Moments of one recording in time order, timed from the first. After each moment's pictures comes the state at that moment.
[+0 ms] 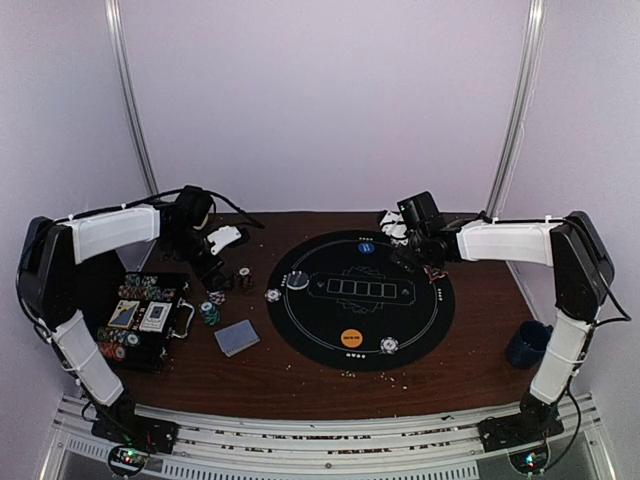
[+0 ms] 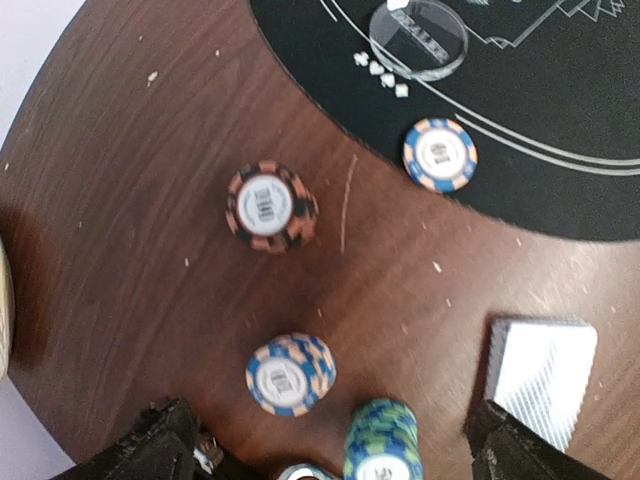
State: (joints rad) left arm -0.36 1.70 1.28 -0.71 0.13 0.56; right arm 0.56 1.81 1.25 -0.15 0.54 -0.60
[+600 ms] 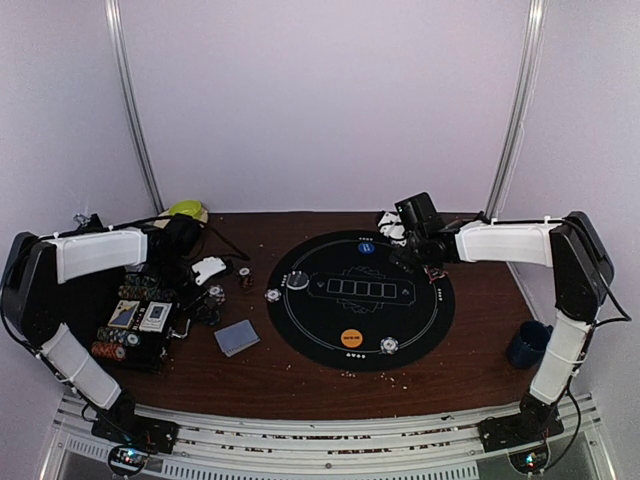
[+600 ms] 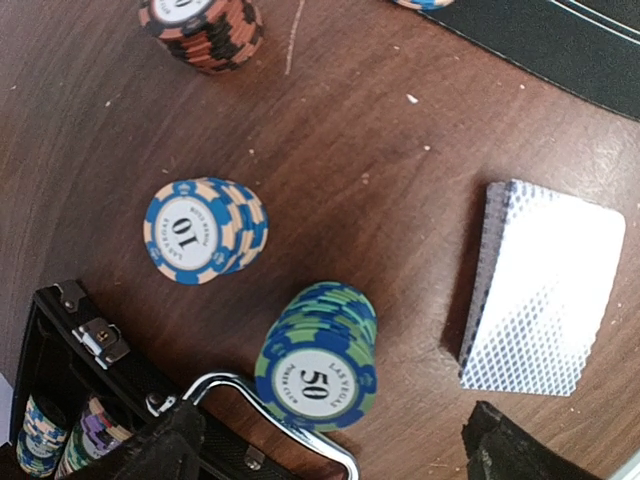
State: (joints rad) left arm -0.36 1.56 1.04 -0.76 0.05 0.50; right arm 0.58 1.81 1.25 -0.15 0.56 -0.60
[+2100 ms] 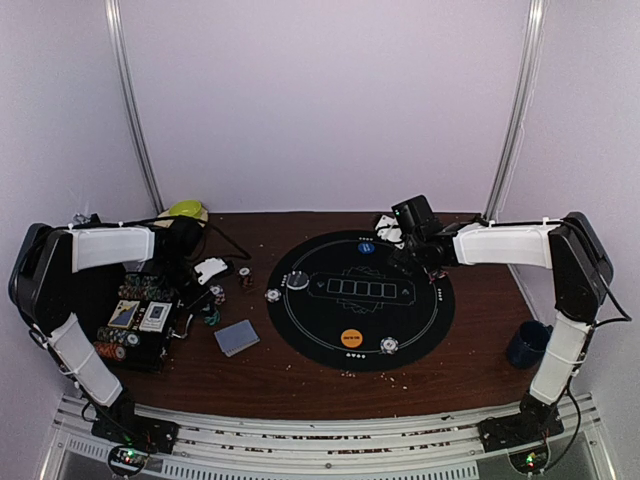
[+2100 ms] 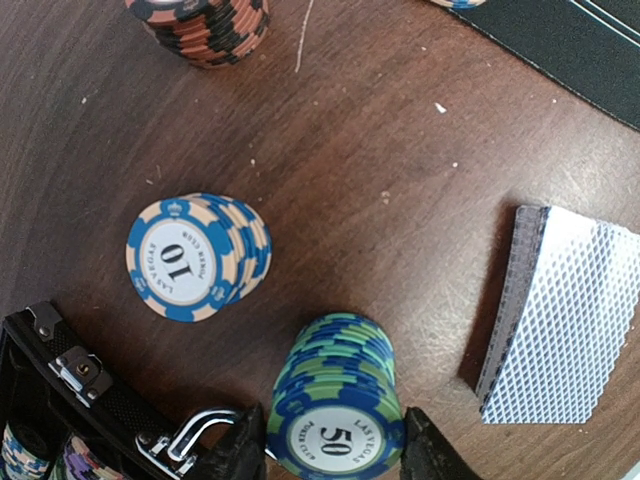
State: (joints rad) left arm -0.32 1.66 1.07 -0.73 0.09 0.51; right arm 0.60 1.81 1.24 -0.14 0.59 -0.63
